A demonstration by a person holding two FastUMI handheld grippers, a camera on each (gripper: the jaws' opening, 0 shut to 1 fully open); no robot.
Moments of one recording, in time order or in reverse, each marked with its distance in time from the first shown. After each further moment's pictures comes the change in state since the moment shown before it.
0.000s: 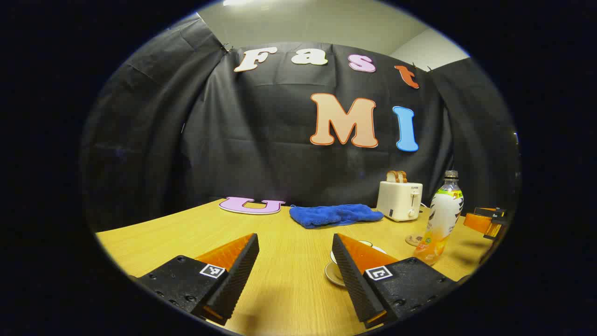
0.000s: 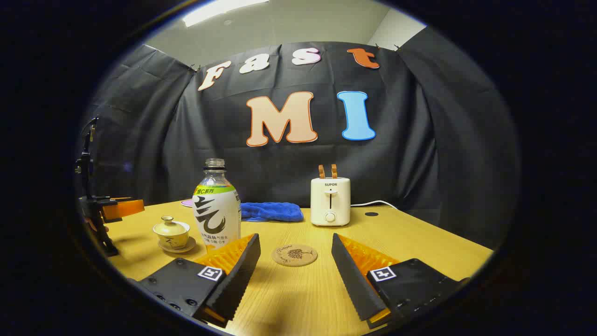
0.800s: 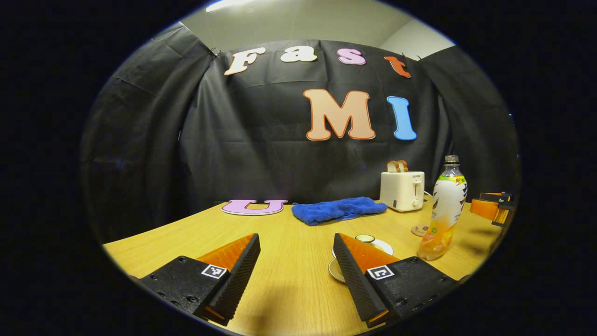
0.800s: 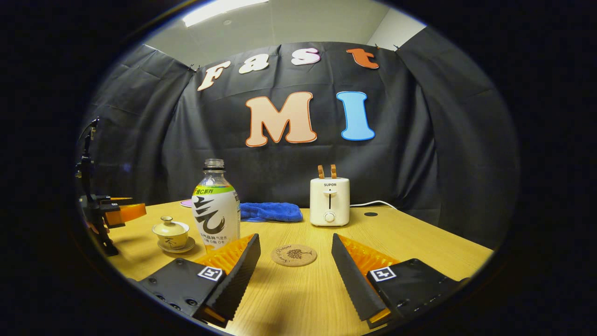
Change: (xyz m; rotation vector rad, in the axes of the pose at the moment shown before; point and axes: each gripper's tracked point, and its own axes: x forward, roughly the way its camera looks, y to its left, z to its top) left arm 0.006 -0.014 -0.002 0.080 0.001 -0.028; right arm -0.001 -0.002 0.000 -0.001 -0.001 -0.005
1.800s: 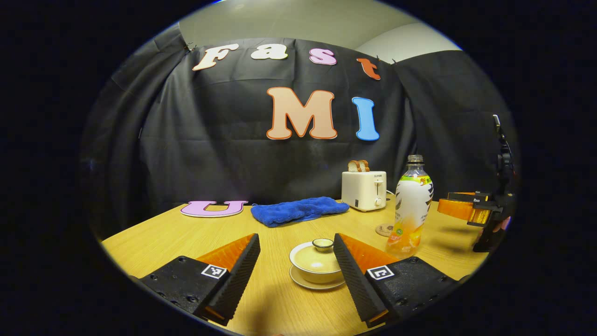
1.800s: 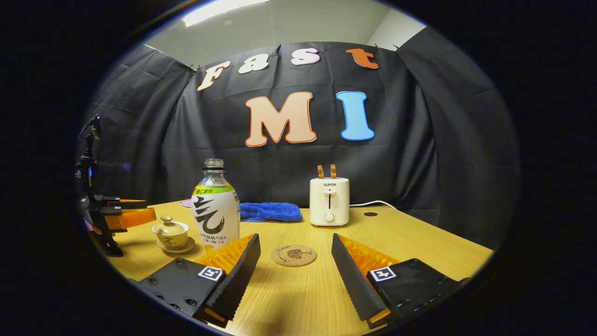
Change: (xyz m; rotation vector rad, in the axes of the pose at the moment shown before) left arm 0.011 -0.053 -0.002 -0.009 0.001 -0.243; right arm 0.001 0.002 0.000 -0.001 -0.001 -0.001
